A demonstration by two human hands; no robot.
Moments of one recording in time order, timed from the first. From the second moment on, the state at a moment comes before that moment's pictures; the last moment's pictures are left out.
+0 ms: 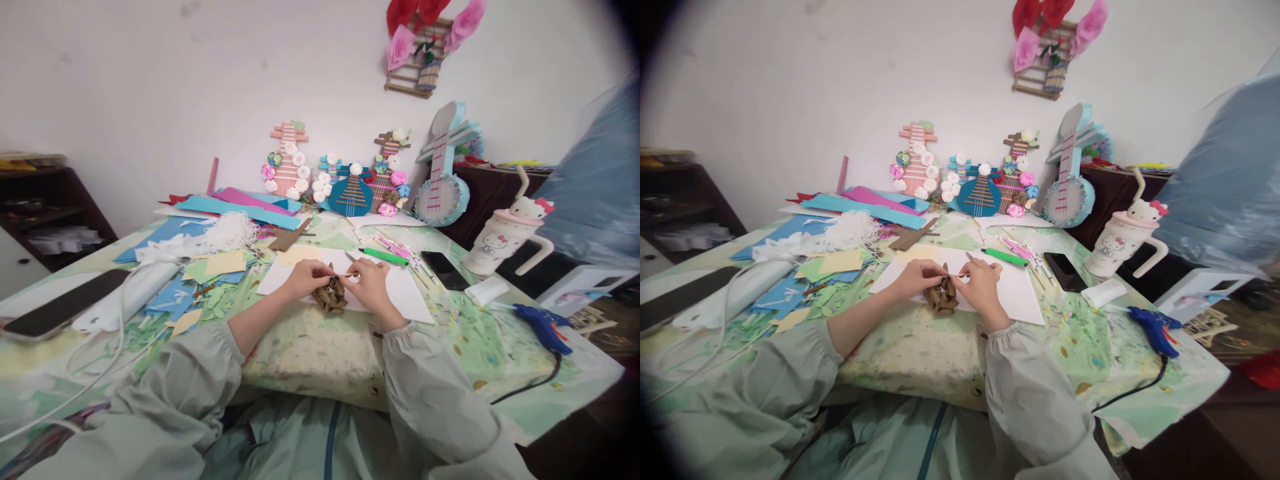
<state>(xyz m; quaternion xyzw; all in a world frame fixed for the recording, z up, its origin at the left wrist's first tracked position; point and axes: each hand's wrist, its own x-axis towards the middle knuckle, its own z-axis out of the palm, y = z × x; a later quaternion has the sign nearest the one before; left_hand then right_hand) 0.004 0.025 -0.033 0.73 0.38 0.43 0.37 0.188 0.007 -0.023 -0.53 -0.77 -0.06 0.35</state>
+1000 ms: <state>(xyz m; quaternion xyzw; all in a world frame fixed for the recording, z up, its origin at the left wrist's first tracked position) 0.003 0.023 -0.032 0.77 0.39 0.42 0.27 0.187 0.002 -0.023 -0.50 -0.81 -0.04 0.31</state>
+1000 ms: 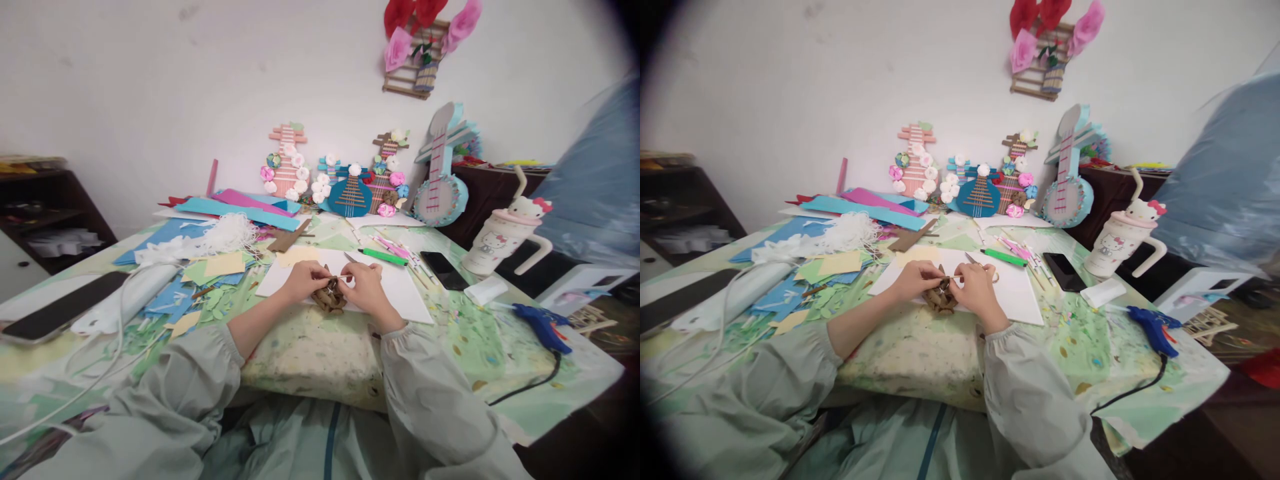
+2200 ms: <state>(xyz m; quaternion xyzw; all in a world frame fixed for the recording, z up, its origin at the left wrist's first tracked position) -0.001 0.030 -0.036 0.77 0.37 0.41 0.31 0.188 0.006 -0.020 -0.53 -0.79 0.01 0.30</state>
